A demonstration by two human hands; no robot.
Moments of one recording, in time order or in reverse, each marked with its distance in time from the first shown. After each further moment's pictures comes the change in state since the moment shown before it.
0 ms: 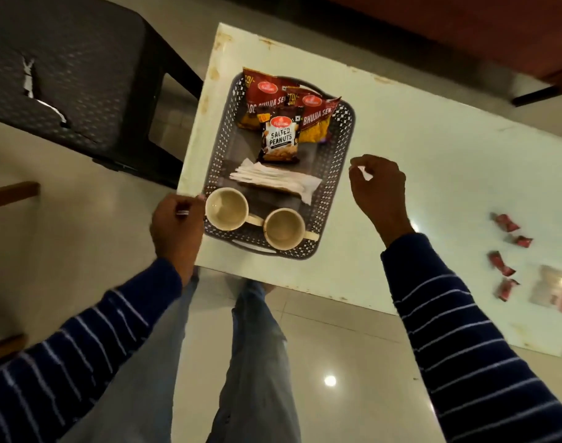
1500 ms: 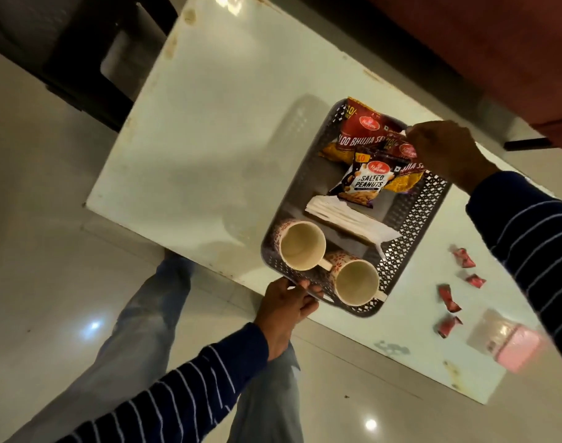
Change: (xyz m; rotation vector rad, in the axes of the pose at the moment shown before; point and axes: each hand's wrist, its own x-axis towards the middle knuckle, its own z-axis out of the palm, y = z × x) left_hand -0.217 0.007 0.212 -0.804 -0.574 -0.811; right_hand 0.162 0.113 -0.114 -0.542 -0.342 -0.247
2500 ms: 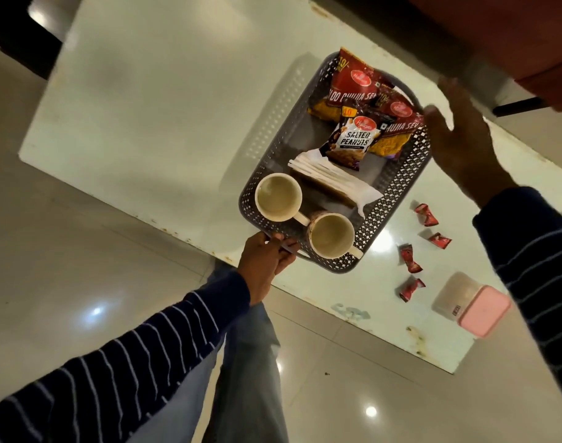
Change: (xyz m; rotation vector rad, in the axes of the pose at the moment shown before) left_hand 0.051 -0.066 0.061 -0.062 0.060 0.131; right_hand -0.080 0.132 0.005 0.290 0.214 -0.055
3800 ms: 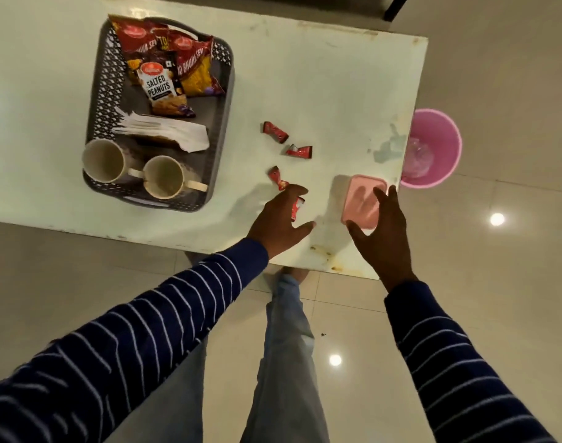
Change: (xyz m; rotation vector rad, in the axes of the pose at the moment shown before) left_hand -0.005 -0.228 0.183 1.556 -0.306 0.746; right_hand -0.329 0.251 -0.022 0.130 0.079 0.393
